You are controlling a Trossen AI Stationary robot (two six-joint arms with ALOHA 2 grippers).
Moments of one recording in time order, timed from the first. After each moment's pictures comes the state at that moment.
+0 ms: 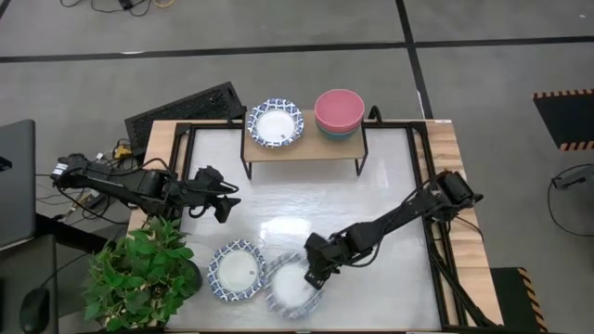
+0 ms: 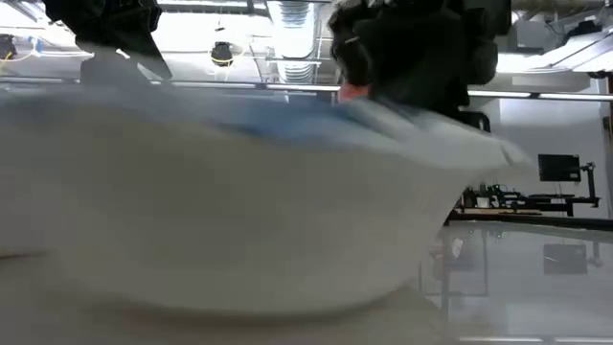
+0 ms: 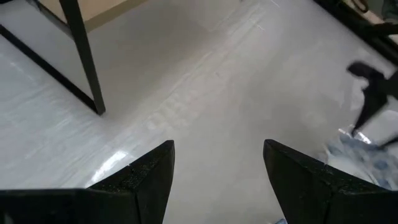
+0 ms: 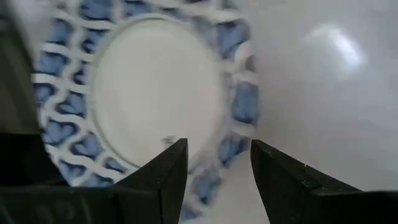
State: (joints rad) left arm -0.20 0.80 0.71 -0.63 -0.42 -0.81; right arm 0.42 1.90 1.29 -0.43 0.02 1.05
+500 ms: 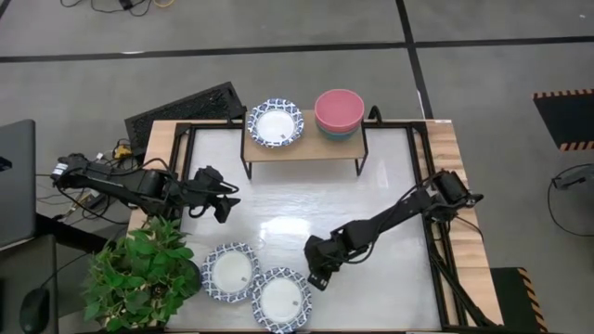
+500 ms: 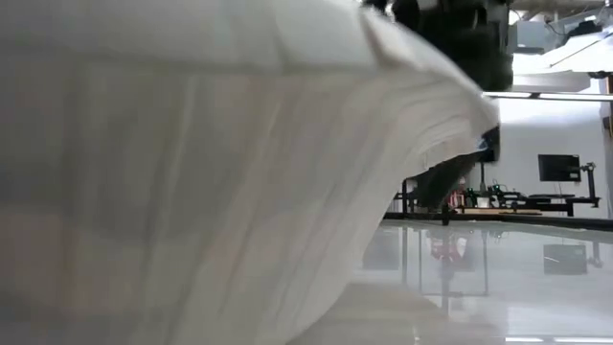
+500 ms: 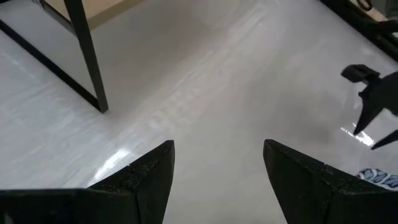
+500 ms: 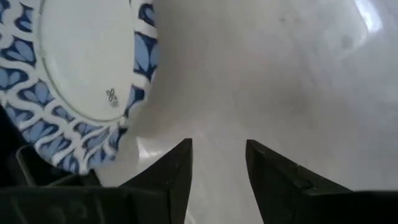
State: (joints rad) left arm -0.20 0.80 0.71 -0.64 -0.41 -0.81; right arm 0.39 1.92 1.28 -0.43 -0.15 1.00
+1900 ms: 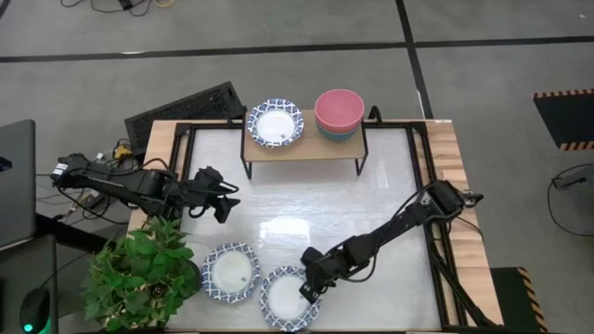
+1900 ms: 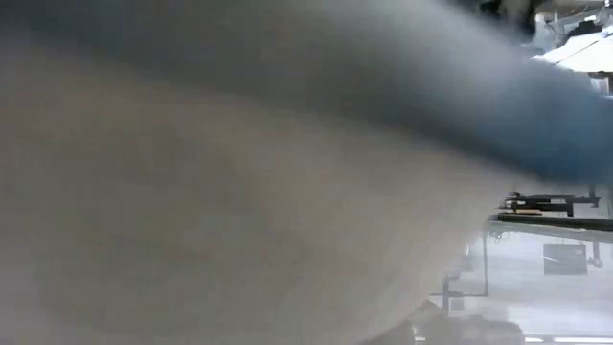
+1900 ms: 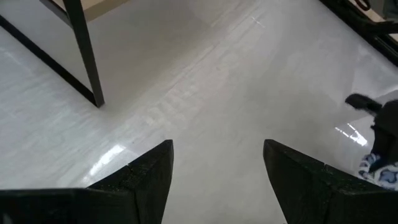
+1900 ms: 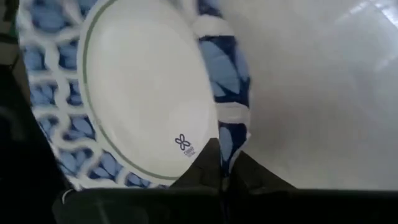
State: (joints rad) left arm -0.20 0.80 0.71 -0.64 -0.40 -0.84; right arm 0.47 2.00 1.30 -0.20 -0.02 1.21
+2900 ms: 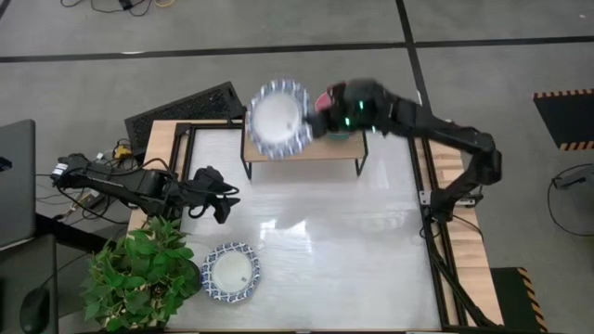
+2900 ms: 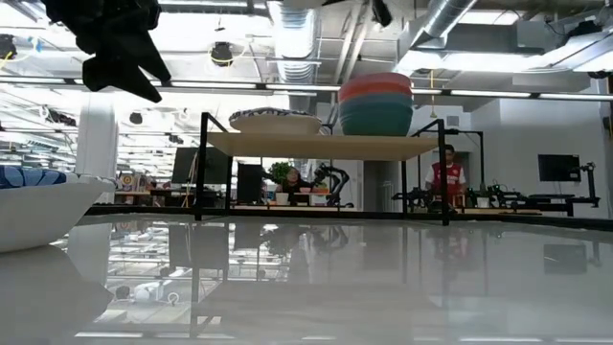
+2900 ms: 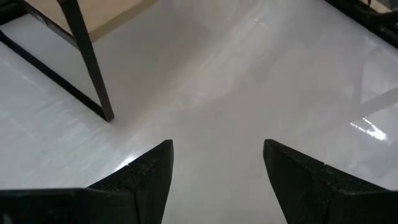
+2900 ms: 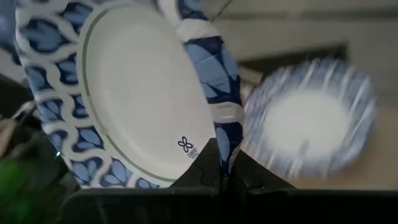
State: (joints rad) left arm -0.20 0.80 0.71 -0.64 -0.43 -0.75; right arm -0.27 1.55 1.76 -0.57 0.06 0.71
